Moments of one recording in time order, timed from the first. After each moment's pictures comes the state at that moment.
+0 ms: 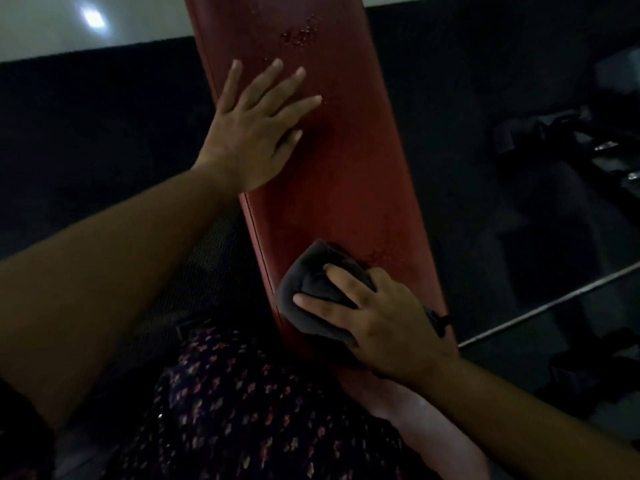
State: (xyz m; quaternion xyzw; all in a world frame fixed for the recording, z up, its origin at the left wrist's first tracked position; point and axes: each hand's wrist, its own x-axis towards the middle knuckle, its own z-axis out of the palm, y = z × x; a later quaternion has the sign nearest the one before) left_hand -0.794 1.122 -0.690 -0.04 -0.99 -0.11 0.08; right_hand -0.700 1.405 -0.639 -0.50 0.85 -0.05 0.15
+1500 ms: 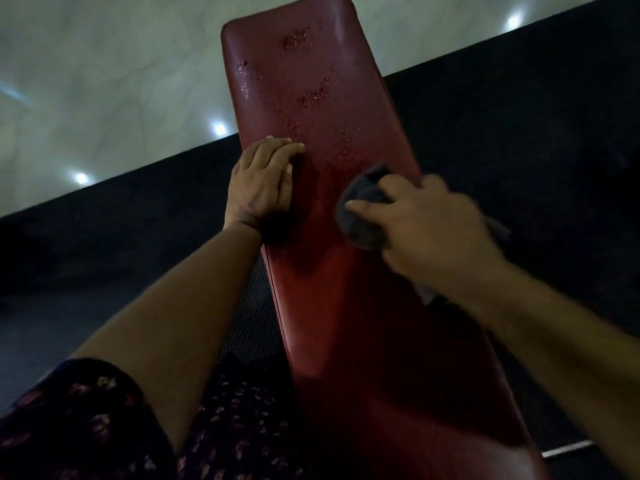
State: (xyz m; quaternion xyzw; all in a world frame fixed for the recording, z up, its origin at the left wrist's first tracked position) left_hand -0.790 1.122 -0.708 0.07 -0.97 -0.13 0.17; right_hand -0.820 1.372 -0.606 -0.39 0.91 0.01 0.14
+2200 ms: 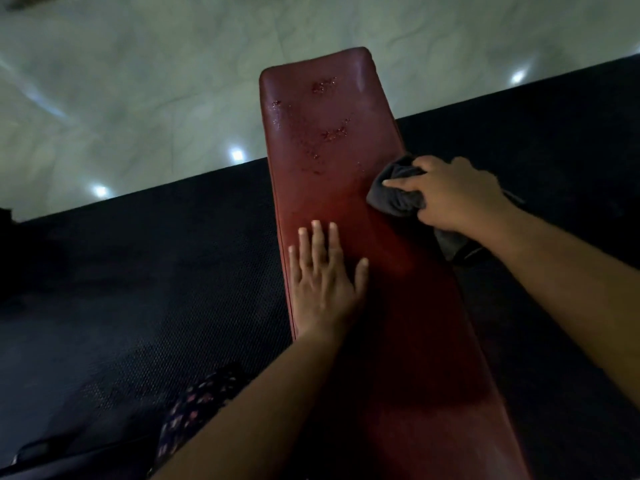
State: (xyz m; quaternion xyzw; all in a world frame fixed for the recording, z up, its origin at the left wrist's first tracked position) left_hand -0.711 1.261 -0.688 0.27 -0.95 -0.15 0.03; right_hand -0.900 1.371 -0.619 -0.35 0.92 0.06 0.13
